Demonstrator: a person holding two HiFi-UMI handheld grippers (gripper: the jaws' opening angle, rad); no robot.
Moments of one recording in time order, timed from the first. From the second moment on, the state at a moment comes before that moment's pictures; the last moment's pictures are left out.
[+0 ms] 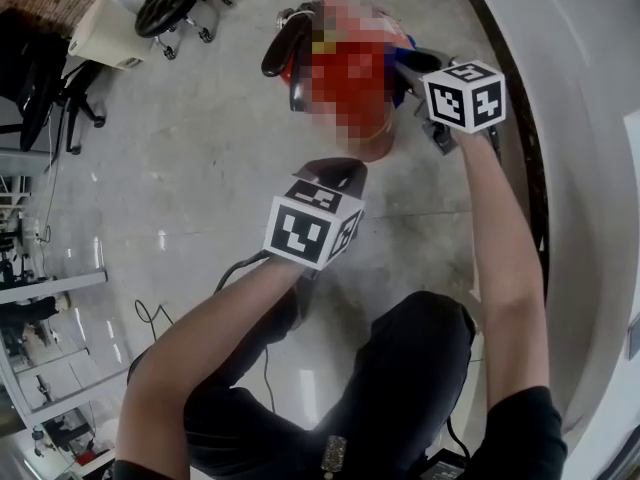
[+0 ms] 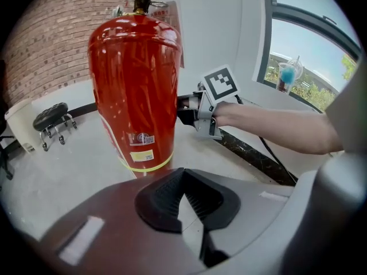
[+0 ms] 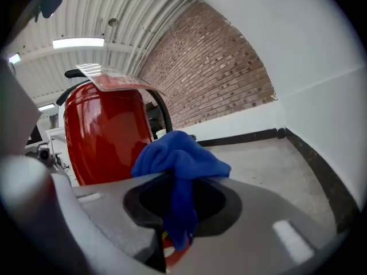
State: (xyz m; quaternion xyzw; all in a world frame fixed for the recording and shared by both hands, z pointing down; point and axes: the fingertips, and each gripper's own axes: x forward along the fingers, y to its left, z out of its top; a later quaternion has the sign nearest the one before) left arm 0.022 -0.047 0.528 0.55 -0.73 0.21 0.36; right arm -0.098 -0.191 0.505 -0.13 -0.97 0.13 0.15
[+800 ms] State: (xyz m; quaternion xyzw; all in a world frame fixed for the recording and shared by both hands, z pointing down) left arm 0.017 -0.035 0.550 0.53 -0.73 0.25 0.36; right arm 0.009 -0.095 0.495 -0.21 -0.96 0.11 0.12
